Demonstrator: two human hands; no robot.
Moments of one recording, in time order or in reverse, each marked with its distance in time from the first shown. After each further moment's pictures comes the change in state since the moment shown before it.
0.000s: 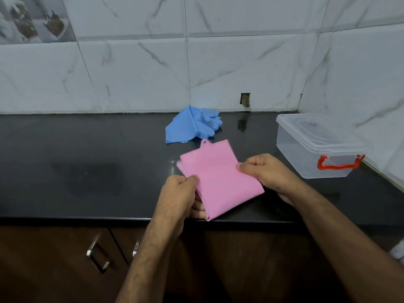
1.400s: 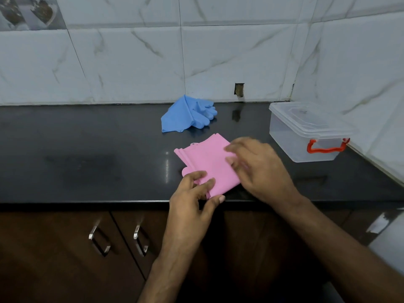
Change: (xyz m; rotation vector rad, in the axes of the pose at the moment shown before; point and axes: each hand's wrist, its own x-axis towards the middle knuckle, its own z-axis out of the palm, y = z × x) left_hand -0.050 -0.050 0.007 0.447 0.073 0.678; right_hand -0.050 -0.007 0.024 -0.784 0.389 -0.746
